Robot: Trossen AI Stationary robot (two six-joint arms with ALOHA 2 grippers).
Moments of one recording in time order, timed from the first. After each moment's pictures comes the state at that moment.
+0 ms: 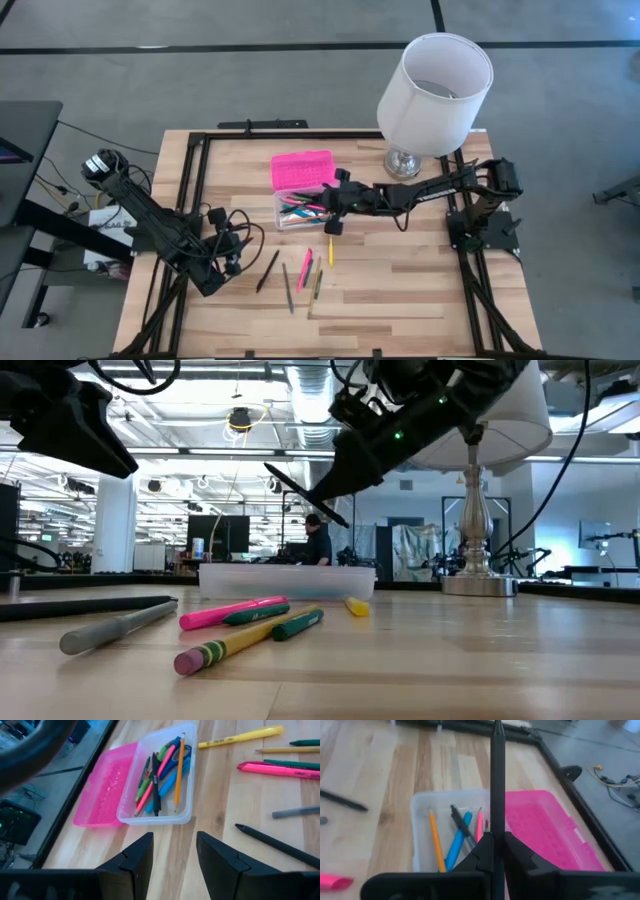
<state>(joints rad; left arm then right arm) -0.78 1.17 0.68 -0.83 -0.96 -0.74 -0.01 1.72 0.98 0.21 0.26 -0.20</state>
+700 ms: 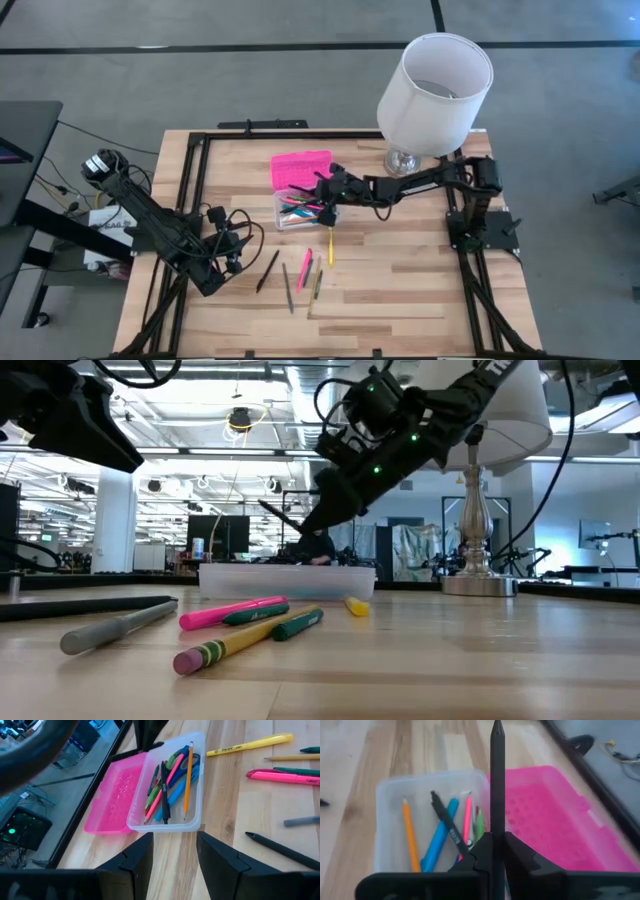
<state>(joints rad) -0.77 1.17 0.68 -0.82 -1.01 -0.73 -0.11 1.86 1.04 0.23 0.17 -0.16</state>
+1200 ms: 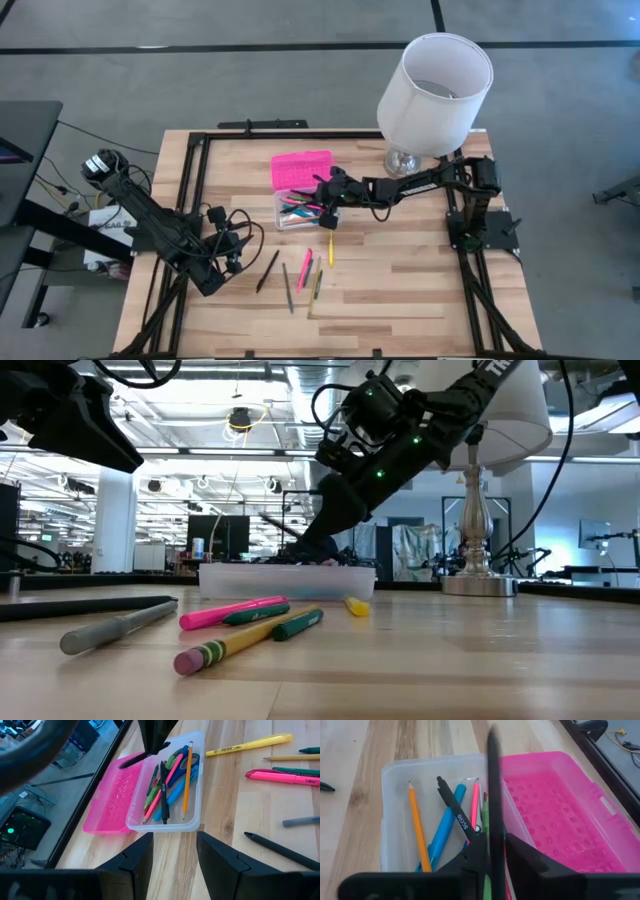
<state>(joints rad) -0.77 1.17 0.68 -0.82 -1.01 -0.73 -0.11 1.87 1.04 0.19 0.16 -0.14</state>
